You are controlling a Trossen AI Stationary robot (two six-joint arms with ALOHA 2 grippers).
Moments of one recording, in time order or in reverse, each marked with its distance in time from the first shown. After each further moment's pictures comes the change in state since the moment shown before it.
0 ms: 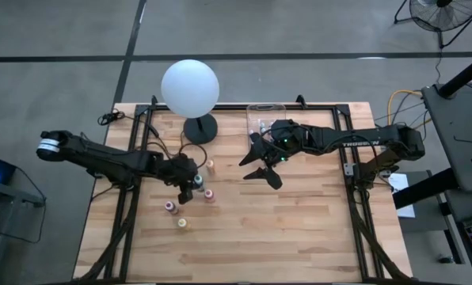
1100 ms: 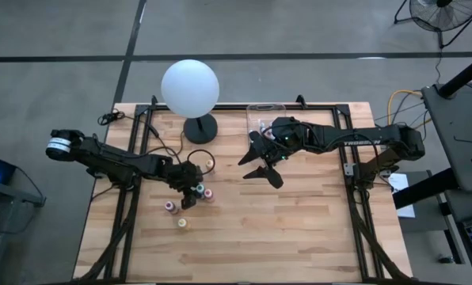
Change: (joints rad) left arm 0.000 0.150 -0.019 0.092 0.123 -0.017; right arm 0.000 0.000 0.042 -0.019 -0.025 -0.010
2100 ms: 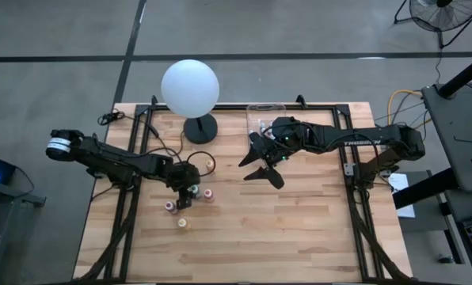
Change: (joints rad) left arm 0.002 0.000 0.015 -0.128 0.015 0.082; right arm 0.001 -0.001 0.002 0.000 -0.029 0.025
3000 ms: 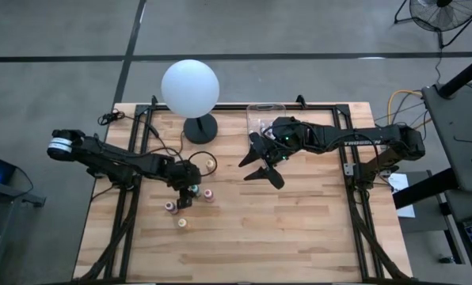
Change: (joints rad) left arm 0.004 0.020 0.021 -0.021 -0.024 0.044; right arm 0.000 -0.002 0.000 0.001 -0.004 0.001
